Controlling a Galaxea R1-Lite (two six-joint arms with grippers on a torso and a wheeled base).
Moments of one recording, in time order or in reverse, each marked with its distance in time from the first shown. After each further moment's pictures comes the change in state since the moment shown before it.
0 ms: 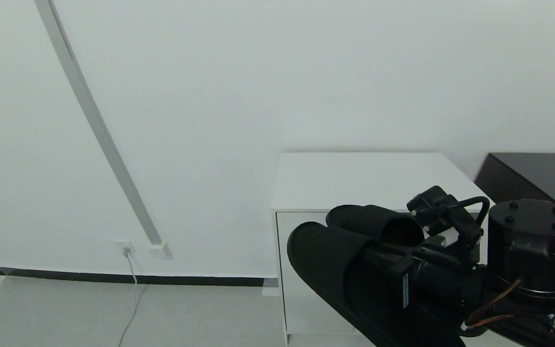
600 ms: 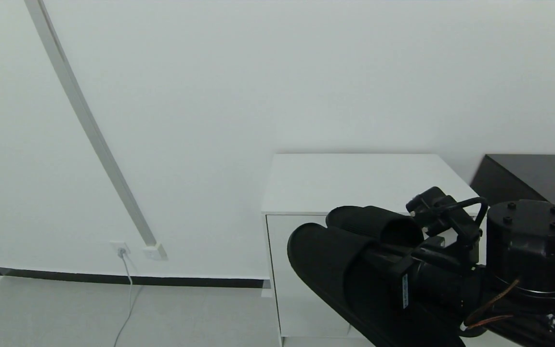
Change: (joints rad) left arm 0.001 0.000 0.000 0.000 0.000 0.001; right arm -0.001 0.001 0.001 0.000 0.000 0.000
